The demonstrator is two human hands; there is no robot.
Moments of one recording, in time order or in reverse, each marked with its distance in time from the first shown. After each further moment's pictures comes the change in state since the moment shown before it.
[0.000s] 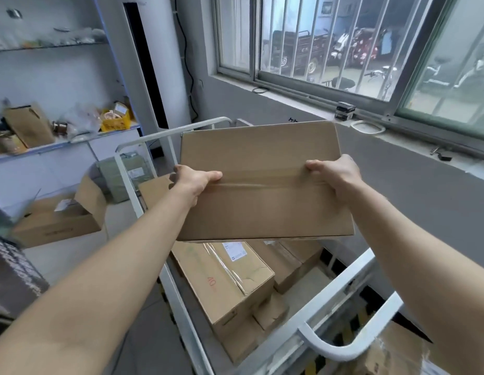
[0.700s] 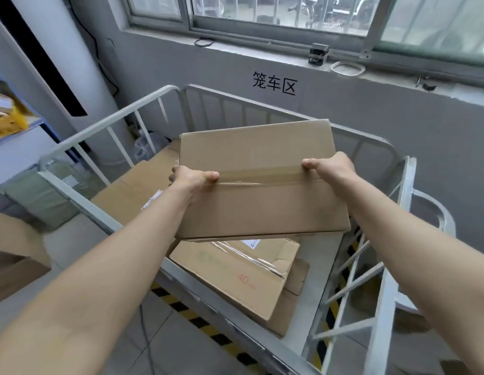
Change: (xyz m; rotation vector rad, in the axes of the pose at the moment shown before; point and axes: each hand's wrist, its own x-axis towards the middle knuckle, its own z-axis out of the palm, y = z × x) left_hand 0.205 -0.038 -0.009 0.230 -0.373 0.000; right_hand 0.006 -0.006 0.173 -0.057 0.241 0.350
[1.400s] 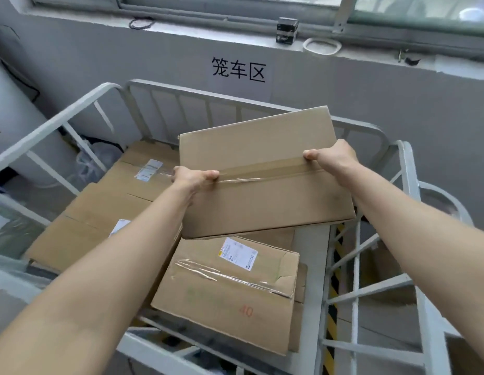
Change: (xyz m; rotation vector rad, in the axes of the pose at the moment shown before) left_hand 0.145 0.044 0.094 -0.009 -0.270 0.021; right_hand 0.118 -0.014 0.038 -0.023 0.148 0.117
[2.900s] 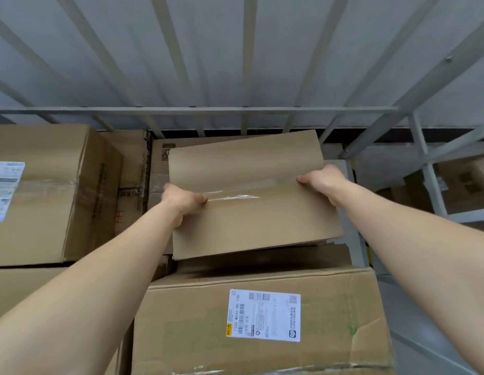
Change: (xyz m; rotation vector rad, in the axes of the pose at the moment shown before) left_hand 0.356 -0.166 0.203 0.540 -0.324 -0.180; right_hand 0.242 0.217 0.283 0.142 -0.078 0.527
